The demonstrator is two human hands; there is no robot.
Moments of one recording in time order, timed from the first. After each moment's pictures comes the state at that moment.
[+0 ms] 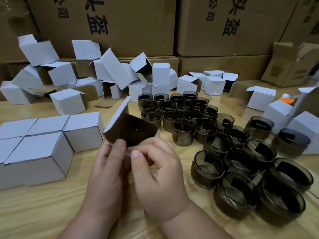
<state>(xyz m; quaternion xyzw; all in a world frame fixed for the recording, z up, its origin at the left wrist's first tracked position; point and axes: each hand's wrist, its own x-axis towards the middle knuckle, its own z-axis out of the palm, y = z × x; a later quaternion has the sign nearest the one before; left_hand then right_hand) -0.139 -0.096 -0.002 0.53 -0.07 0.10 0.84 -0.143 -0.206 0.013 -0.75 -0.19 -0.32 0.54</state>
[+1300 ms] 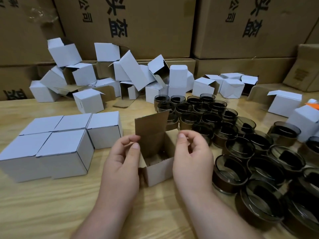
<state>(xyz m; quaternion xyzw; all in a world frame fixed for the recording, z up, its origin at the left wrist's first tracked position) -0.138 -0.084 0.004 0.69 0.04 0.21 0.69 -0.114 -0.215 0.007 -0.71 0.05 -0.27 0.65</state>
